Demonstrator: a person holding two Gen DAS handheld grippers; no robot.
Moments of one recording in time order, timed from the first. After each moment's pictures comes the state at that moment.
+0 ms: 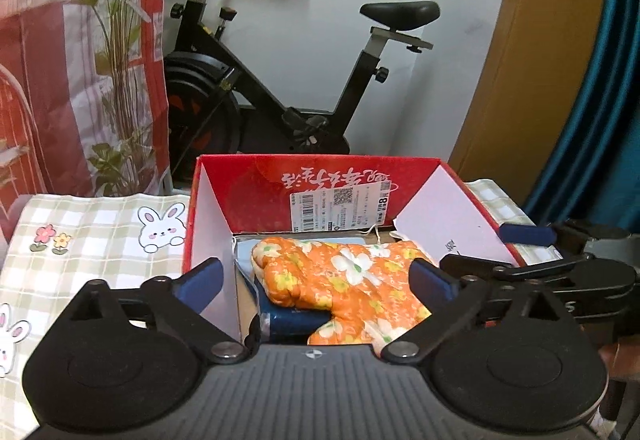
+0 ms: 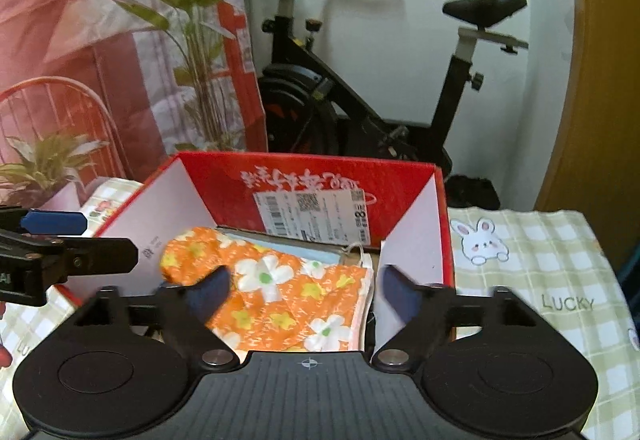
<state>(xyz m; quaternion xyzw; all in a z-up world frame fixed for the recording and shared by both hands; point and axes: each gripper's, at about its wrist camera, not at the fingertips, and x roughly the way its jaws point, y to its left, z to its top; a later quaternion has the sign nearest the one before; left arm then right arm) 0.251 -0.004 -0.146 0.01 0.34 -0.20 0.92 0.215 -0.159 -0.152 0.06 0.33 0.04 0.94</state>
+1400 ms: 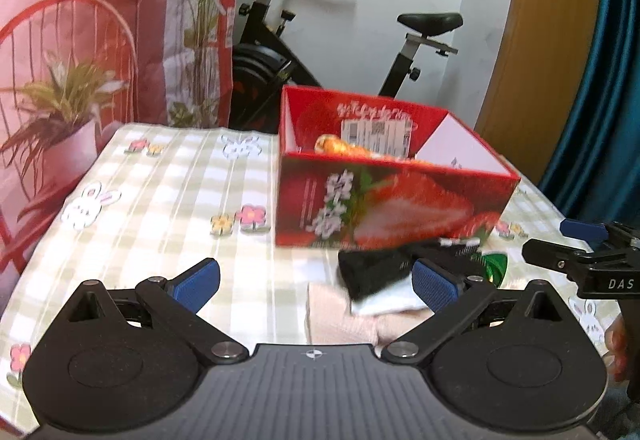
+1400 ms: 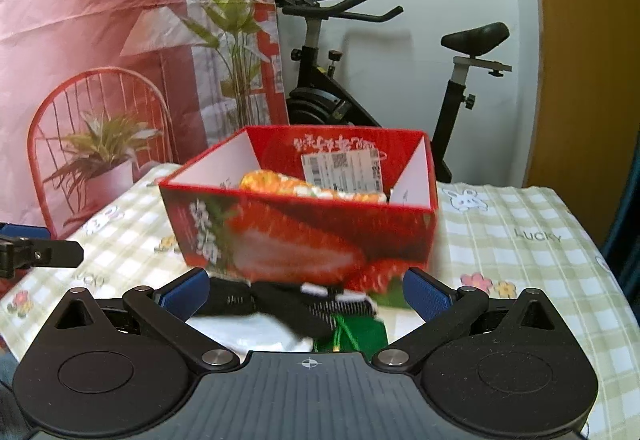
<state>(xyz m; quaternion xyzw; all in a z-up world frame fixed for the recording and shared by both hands) 0.074 0.064 -0.178 -0.01 0.33 -0.13 0.94 0.023 -0.129 -0.173 0.05 0.28 0.05 0.96</state>
